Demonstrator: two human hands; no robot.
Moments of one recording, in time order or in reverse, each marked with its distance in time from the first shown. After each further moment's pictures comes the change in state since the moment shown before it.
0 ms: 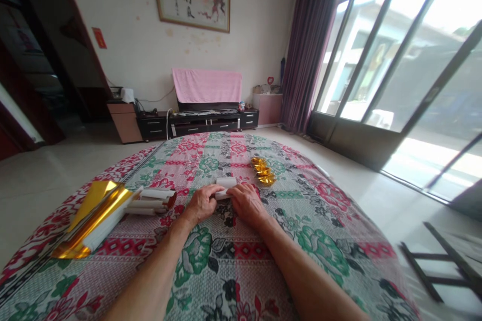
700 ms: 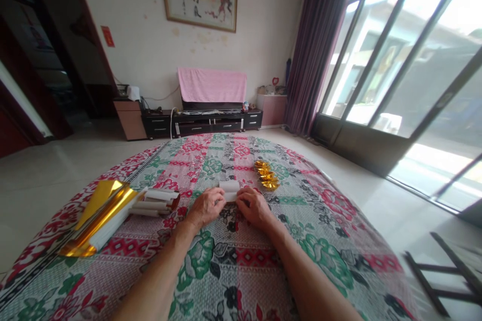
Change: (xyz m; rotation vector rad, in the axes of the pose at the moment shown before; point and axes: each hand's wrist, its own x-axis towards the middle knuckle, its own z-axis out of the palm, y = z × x) left_hand 0.000 0.008 0.001 0.070 -0.005 -0.024; right_hand -0.003 0.015 0.001 0.358 0.102 0.072
